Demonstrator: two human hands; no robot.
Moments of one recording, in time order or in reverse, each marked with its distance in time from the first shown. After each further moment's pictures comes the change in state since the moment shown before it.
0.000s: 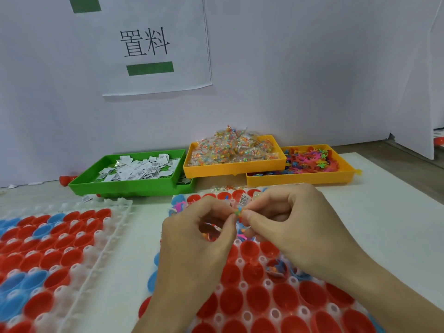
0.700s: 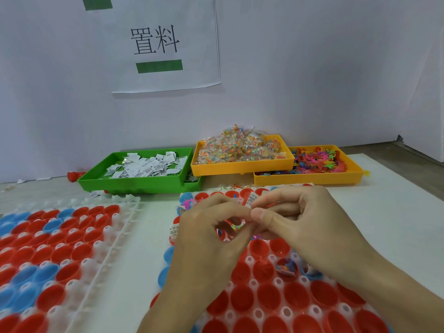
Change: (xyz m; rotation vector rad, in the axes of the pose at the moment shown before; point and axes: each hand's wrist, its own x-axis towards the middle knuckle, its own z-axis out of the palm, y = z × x) left_hand 0.004 -0.005 -0.004 -0.042 -0.108 0.085; right_hand 0.000 -0.001 0.002 0.192 -0.071 0.084
